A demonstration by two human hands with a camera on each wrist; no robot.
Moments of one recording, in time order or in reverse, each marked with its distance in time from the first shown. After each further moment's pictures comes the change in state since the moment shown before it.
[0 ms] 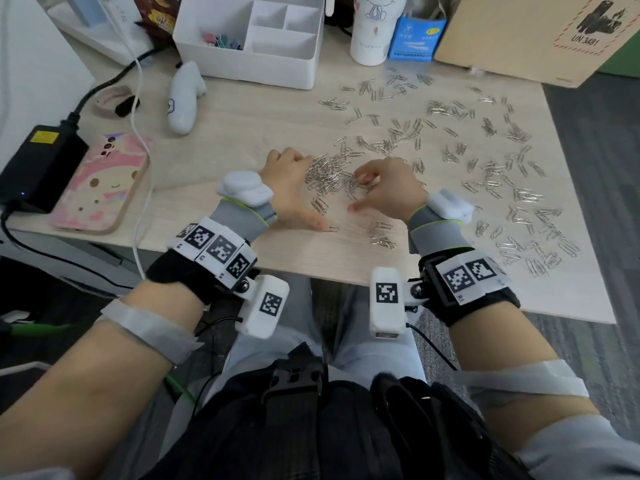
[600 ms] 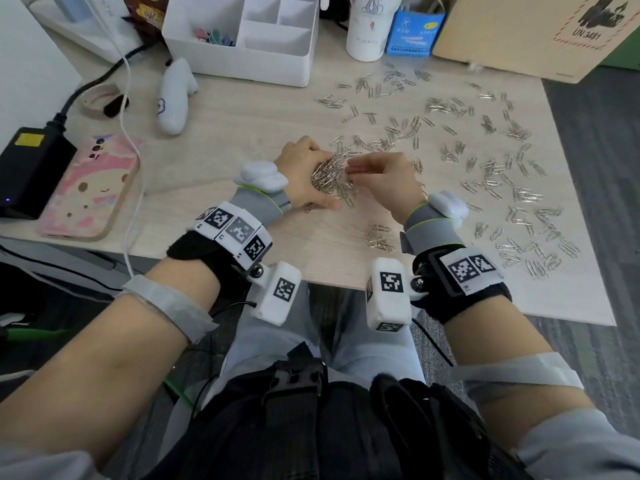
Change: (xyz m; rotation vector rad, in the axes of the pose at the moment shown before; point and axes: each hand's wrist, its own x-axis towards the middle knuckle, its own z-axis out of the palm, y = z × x) left_hand 0.034 0.009 0.006 -0.144 0.070 0.089; right_hand 0.013 0.003 0.009 0.603 0.099 0.098
